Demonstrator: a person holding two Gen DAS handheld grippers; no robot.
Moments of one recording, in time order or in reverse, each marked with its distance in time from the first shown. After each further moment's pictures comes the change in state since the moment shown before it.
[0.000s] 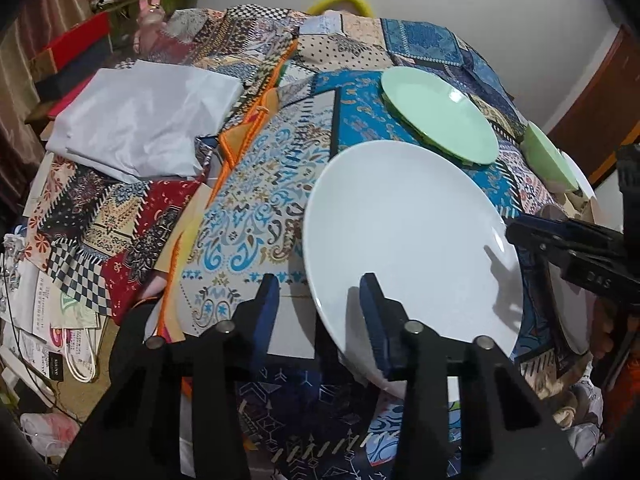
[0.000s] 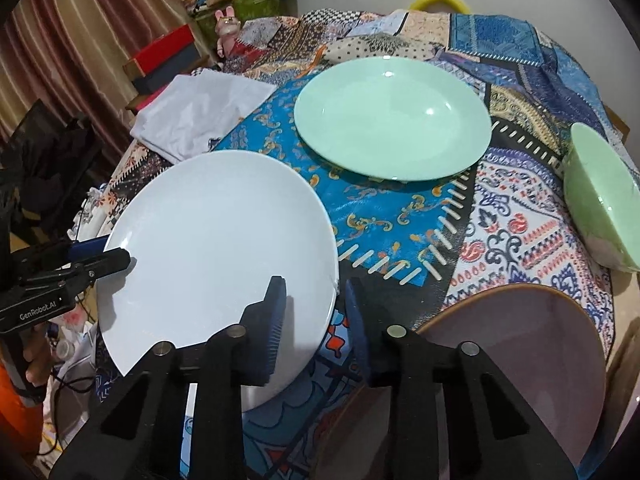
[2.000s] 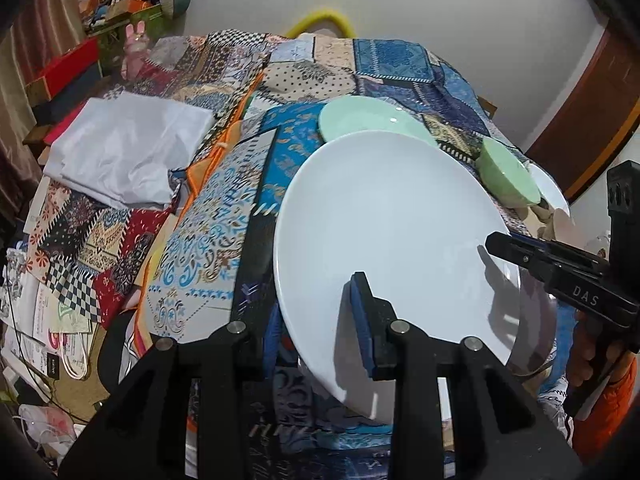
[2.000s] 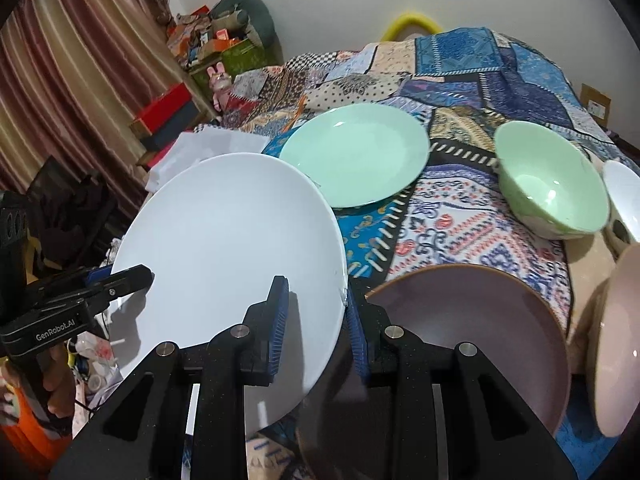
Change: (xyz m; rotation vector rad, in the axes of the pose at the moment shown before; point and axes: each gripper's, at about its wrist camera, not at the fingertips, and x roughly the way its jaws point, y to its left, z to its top) left arm -0.043 -0.069 0.015 0.018 -0.066 -0.016; right arm -0.071 -0.034 -0.019 0.125 -0.162 0.050
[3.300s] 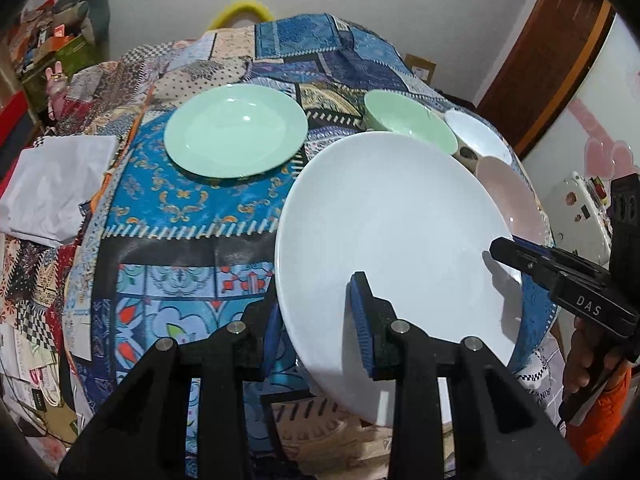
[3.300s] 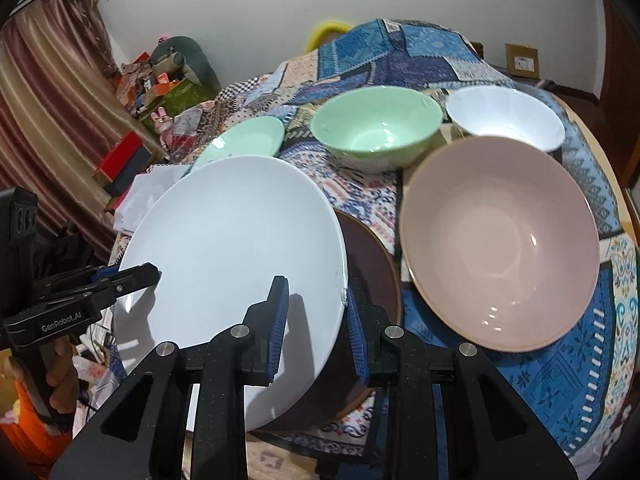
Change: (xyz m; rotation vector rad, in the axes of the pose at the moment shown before) left arm 0.025 -0.142 -0.007 0.191 0.073 -0.108; right arm -0.080 -0.105 -0.067 0.205 -0.064 -0.088
